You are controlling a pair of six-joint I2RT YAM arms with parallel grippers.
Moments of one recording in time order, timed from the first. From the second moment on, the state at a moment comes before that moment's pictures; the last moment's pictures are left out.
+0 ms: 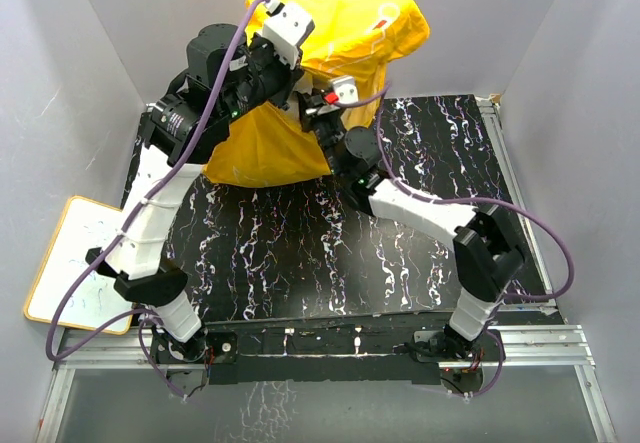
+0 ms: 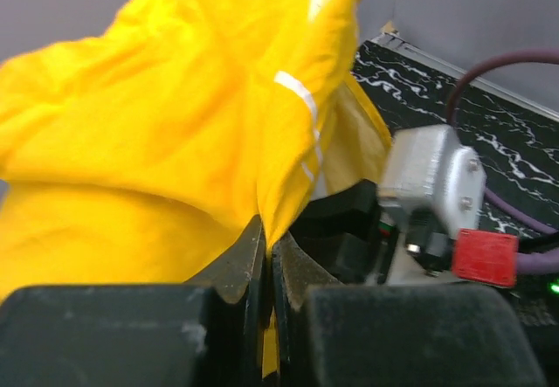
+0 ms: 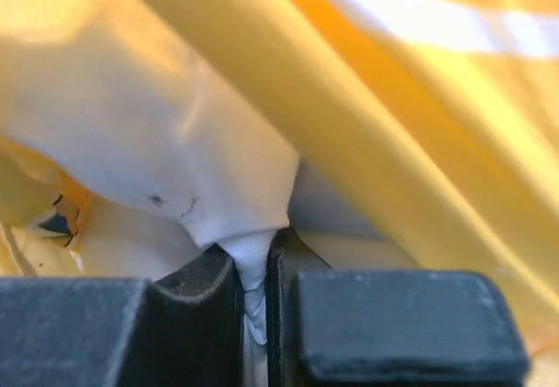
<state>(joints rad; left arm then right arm) -0.68 1.70 2.42 -0.90 0.01 0.22 0.76 1.76 1.39 0.85 0.34 -0.12</state>
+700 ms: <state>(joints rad) -0.74 1.67 2.08 -0.33 -0.38 0.65 0.74 1.35 0.90 0.87 0.39 0.19</state>
